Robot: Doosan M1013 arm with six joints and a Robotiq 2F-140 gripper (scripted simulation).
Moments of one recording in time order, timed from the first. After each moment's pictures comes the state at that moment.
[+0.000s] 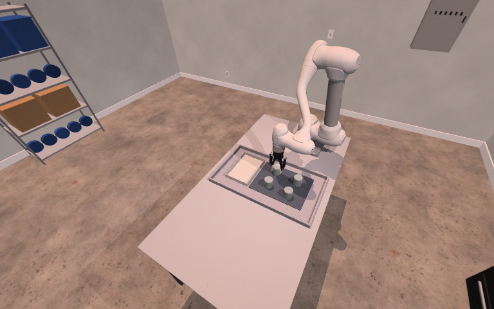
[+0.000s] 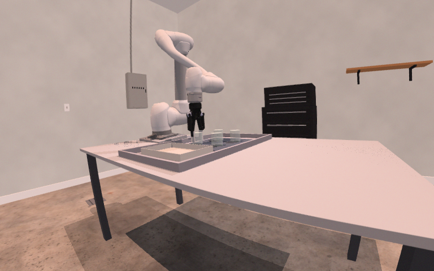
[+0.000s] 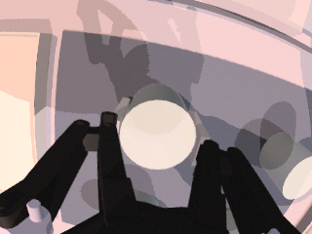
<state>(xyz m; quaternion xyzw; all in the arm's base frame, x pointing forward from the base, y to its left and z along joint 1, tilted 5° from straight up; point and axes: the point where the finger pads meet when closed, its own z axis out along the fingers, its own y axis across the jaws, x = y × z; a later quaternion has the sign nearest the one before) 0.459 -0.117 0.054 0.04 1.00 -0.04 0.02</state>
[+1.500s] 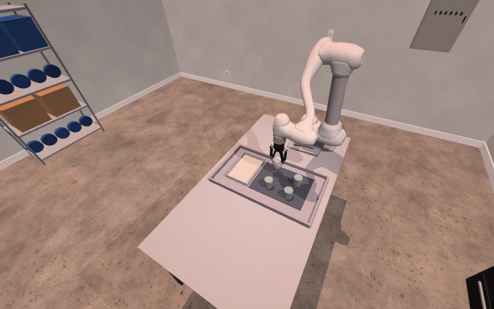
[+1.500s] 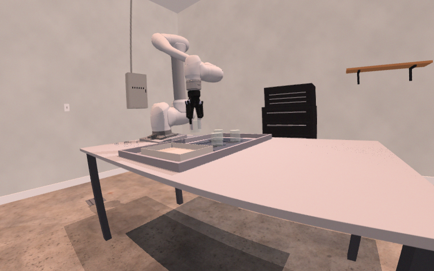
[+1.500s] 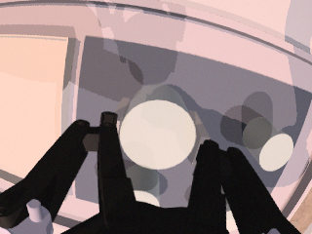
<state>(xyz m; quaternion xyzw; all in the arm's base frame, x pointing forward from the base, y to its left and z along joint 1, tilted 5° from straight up) 0.452 -0.113 0.127 0.04 1.00 -0.04 0.02</state>
